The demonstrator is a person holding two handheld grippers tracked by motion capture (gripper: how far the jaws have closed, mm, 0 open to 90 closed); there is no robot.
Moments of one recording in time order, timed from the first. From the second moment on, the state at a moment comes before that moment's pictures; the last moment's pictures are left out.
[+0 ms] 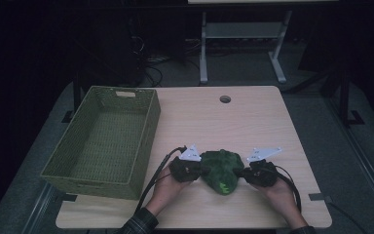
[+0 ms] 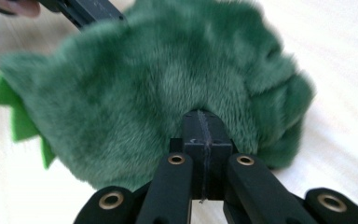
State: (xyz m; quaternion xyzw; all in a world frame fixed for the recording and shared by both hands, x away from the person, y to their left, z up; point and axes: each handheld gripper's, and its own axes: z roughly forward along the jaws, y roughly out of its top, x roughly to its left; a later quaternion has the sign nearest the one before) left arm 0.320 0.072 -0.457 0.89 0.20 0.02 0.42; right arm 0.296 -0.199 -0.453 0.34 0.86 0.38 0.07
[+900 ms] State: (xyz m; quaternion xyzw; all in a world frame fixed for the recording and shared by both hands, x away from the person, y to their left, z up) left arm 0.310 0.081 -0.438 0.89 0.20 0.02 0.42; right arm 0.298 -0.221 -0.448 0.35 0.85 0.38 0.09
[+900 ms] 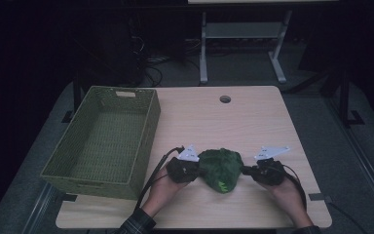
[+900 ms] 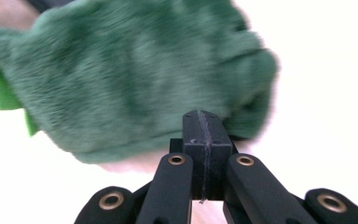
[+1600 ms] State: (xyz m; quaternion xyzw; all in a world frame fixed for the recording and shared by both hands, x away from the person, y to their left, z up) left arm 0.276 0.047 -0.449 0.90 0.15 -0.04 0.41; right arm 0.379 -0.211 -0.437 0.39 0.82 0.41 0.09
